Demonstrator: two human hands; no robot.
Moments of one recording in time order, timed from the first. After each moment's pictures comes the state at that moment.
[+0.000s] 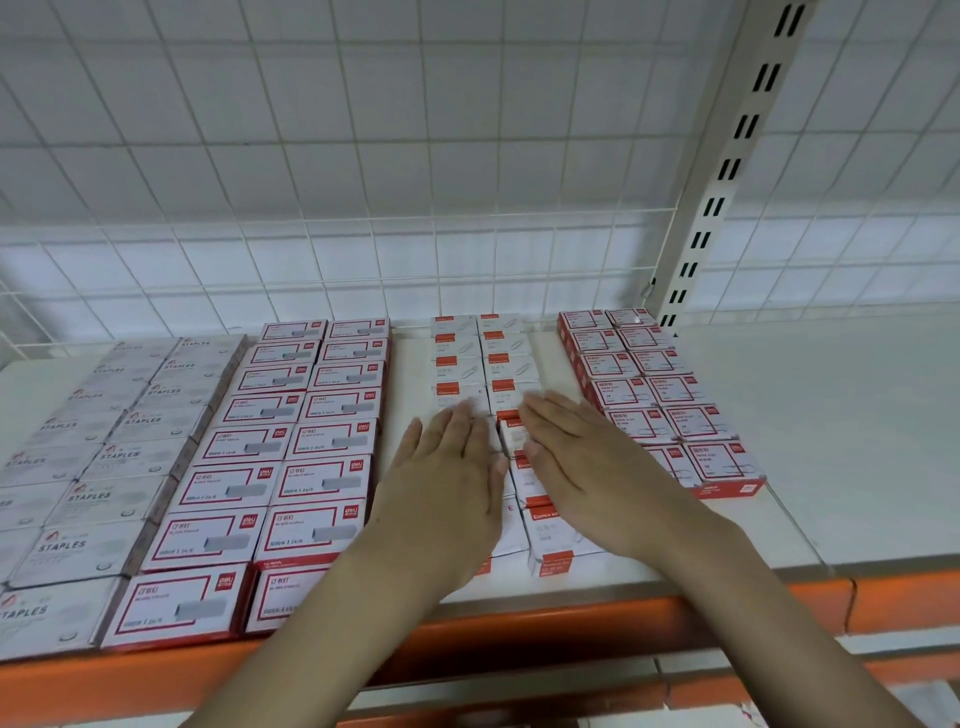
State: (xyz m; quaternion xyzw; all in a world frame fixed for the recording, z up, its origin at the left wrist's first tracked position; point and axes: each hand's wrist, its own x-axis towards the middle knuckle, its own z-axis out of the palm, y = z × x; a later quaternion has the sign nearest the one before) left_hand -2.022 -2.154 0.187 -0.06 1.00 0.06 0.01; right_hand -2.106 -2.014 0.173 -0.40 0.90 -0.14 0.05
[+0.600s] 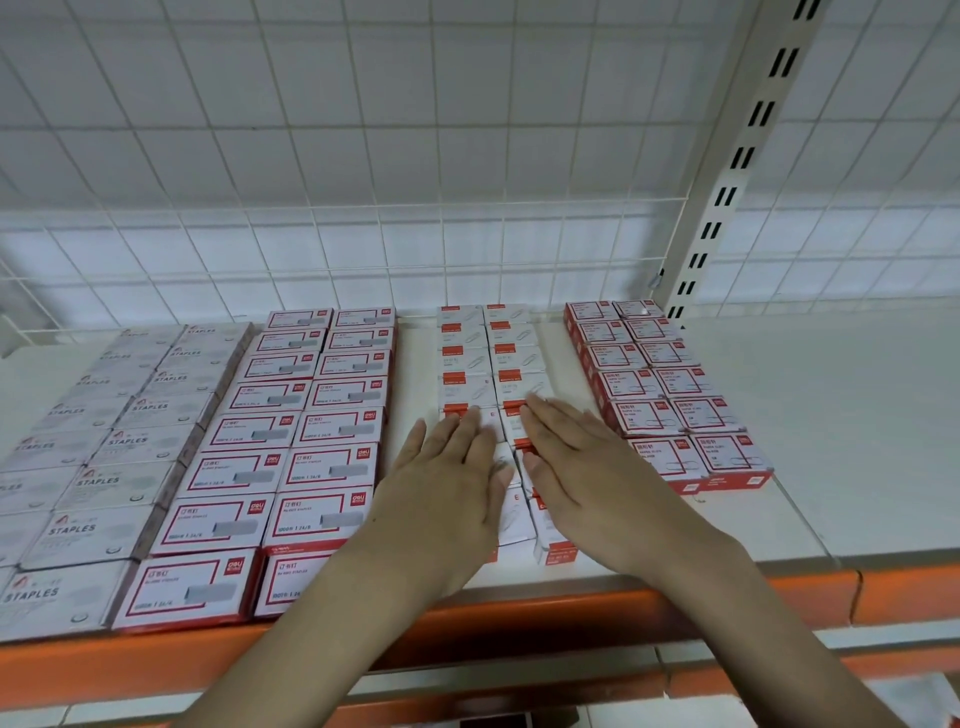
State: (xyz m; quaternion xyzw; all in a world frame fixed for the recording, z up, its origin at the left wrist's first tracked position) left_hand -2.012 -2.159 0.184 -0.03 1.00 0.06 0.03; right_hand -2.093 -2.015 0.164 -0.40 0.91 -0.11 0.04
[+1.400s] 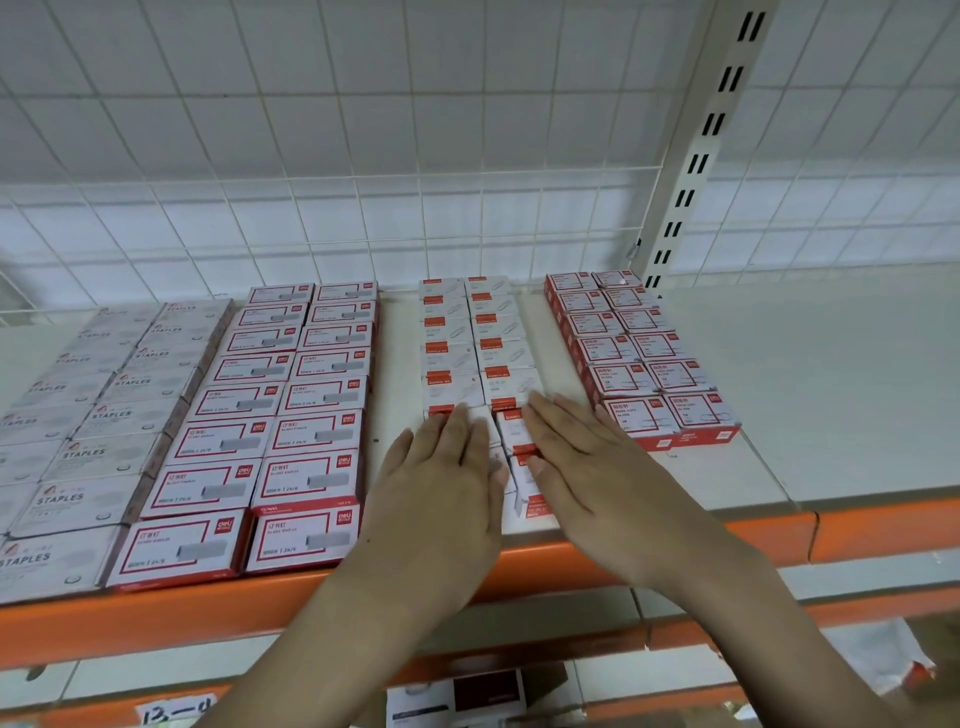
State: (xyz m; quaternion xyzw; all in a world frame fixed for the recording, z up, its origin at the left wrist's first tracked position) left_hand -1.981 -2.132 0.187 -0.06 1.00 0.03 0.00; right_hand -2.056 -1.989 0.174 -0.39 0.91 -0.12 0.05
